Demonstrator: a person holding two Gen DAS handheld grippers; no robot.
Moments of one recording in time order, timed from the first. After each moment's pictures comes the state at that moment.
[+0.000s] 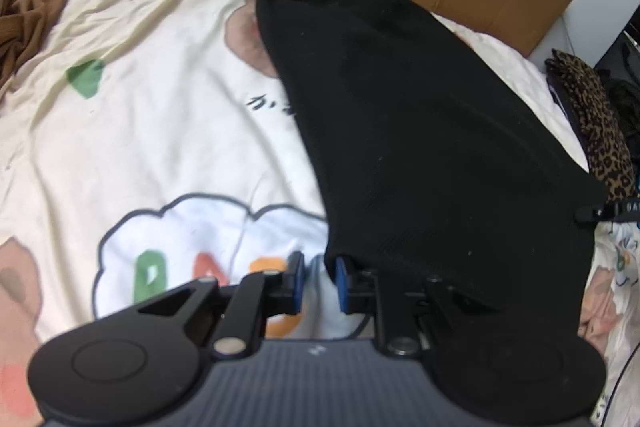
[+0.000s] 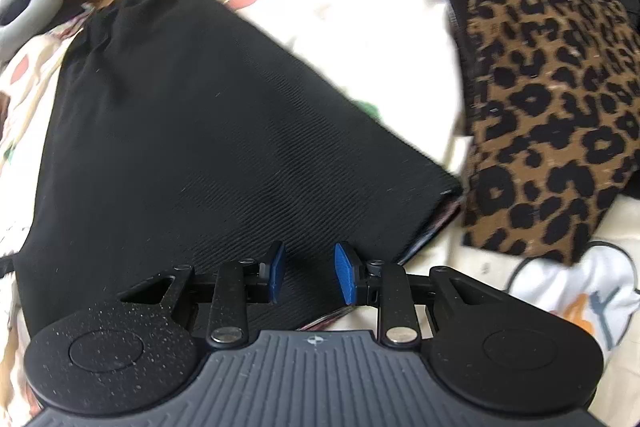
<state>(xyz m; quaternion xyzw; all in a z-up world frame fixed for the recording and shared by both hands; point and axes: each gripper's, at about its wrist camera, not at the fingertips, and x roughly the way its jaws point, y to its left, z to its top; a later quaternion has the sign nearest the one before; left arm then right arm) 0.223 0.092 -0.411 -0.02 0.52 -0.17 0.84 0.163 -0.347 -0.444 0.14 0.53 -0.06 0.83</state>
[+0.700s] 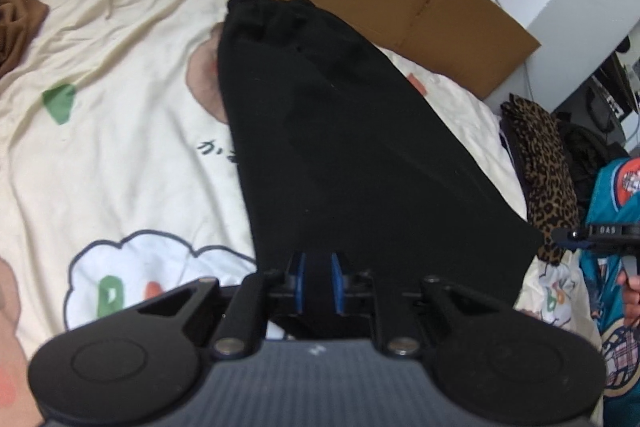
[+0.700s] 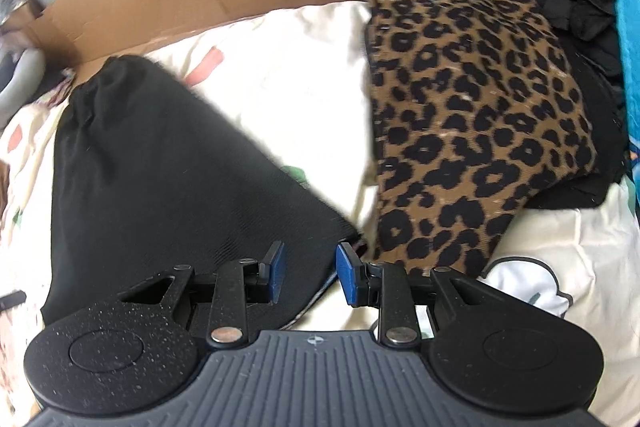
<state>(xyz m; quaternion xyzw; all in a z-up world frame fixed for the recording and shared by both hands) 0.231 0.072 -0.371 -0.09 0.50 -0.22 0.83 0.147 -0.403 -0.392 0.19 0.50 -0.10 0.84</state>
